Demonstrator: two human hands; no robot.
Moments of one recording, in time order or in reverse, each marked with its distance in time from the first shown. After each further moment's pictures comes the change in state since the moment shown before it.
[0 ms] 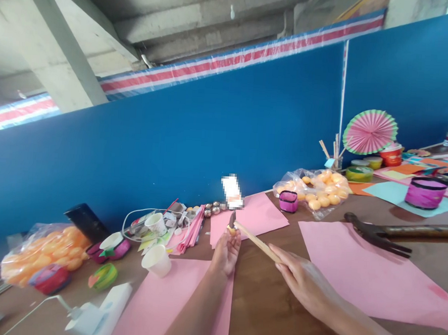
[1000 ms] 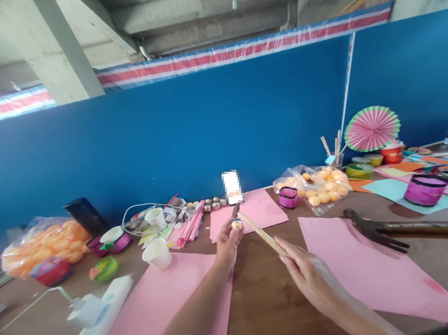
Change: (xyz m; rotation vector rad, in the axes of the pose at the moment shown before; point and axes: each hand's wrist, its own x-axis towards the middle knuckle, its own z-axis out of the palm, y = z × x) left_hand -0.007 -0.012 0.001 0.322 -0.159 0.276; right_hand -0.004 -0.002 -0.012 -0.019 0.005 0.046
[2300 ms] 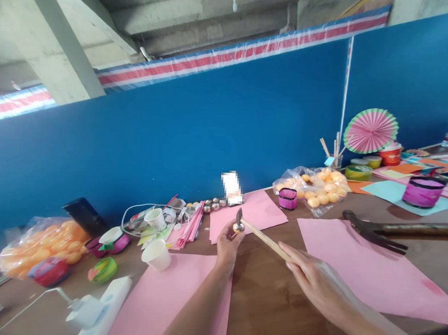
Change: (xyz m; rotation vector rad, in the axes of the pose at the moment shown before) left_hand 0.002 -0.002 -0.002 0.353 -0.016 0.156; right_hand -0.009 0.005 -0.011 -0.085 -0.054 0.032
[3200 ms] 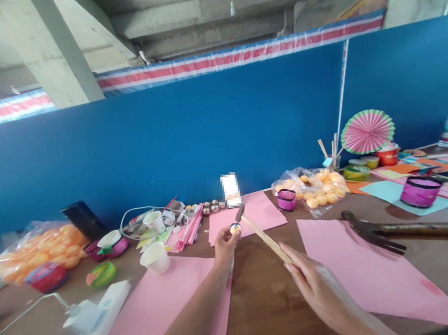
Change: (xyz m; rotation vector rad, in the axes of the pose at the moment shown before) left_hand 0.003 -0.005 -0.002 -0.107 0.129 -0.113; right_hand -0.004 -0.002 0.002 0.044 0.030 0.020
